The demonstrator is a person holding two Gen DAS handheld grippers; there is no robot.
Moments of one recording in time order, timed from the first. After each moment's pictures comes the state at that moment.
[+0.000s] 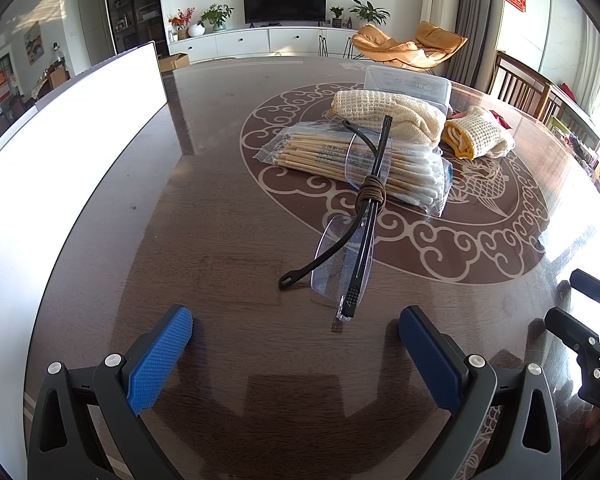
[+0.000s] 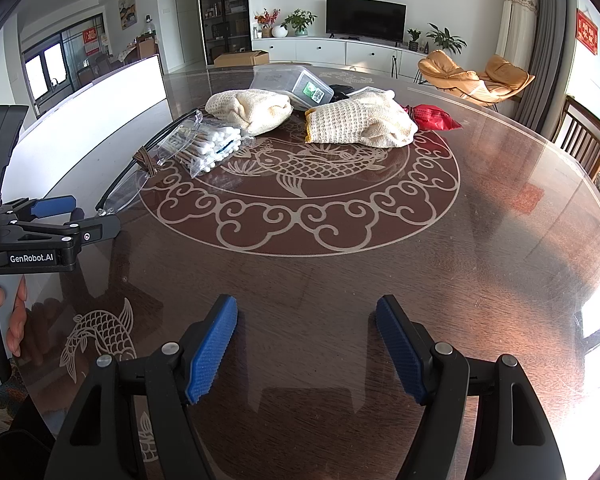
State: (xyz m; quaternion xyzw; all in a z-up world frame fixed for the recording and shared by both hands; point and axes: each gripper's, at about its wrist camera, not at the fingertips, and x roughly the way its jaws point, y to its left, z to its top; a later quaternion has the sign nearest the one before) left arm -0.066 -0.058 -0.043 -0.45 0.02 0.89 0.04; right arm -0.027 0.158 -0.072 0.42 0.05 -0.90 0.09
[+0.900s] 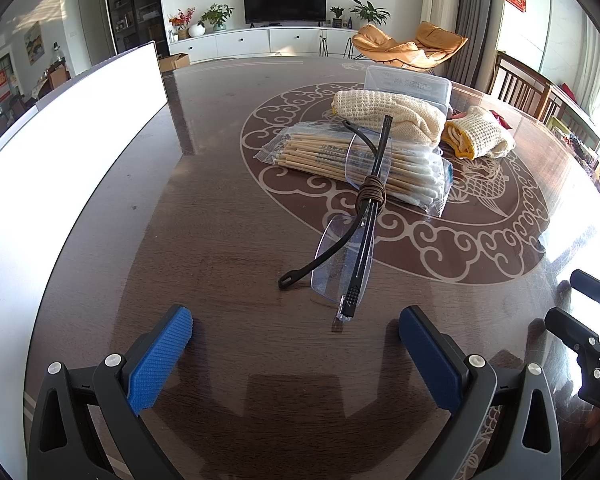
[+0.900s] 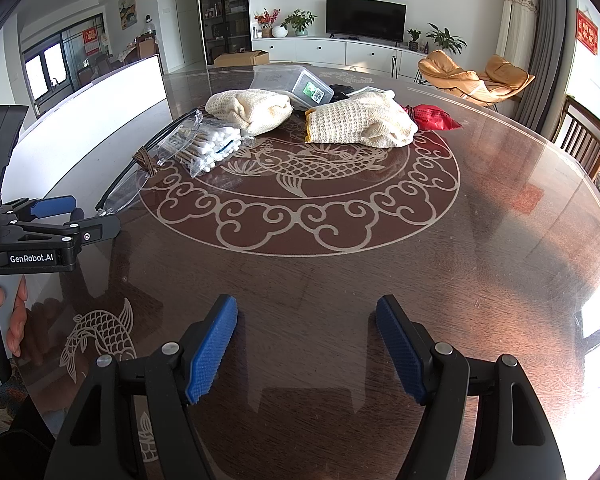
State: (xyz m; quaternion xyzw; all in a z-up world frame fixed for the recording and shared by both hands) left arm -0.068 -0.060 -0.044 -0.45 0.02 0.89 0.04; right arm -0.027 0.158 -0.072 0.42 0.05 -0.90 0.10
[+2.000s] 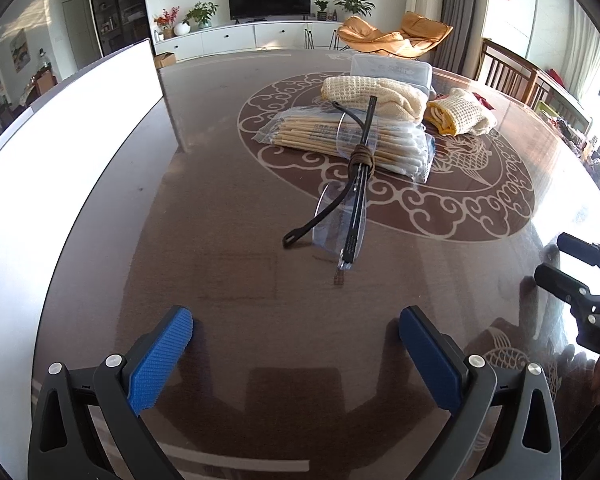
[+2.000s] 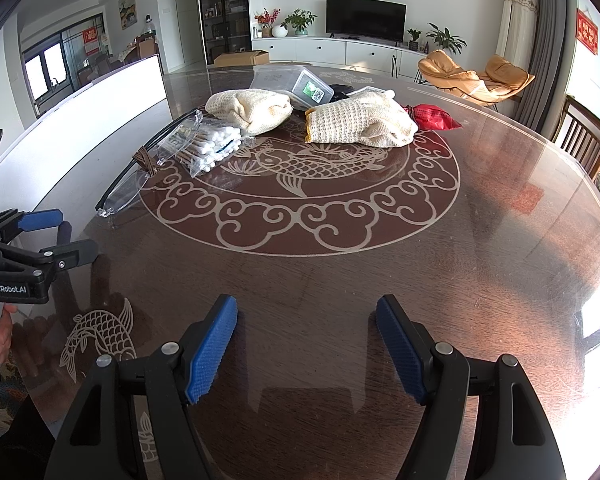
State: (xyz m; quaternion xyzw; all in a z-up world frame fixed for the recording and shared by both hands) left arm -0.039 -0.077 -0.041 -0.47 0.02 0.88 0.05; right arm -0.027 0.157 -0.072 0.42 0.05 -0.90 0.09
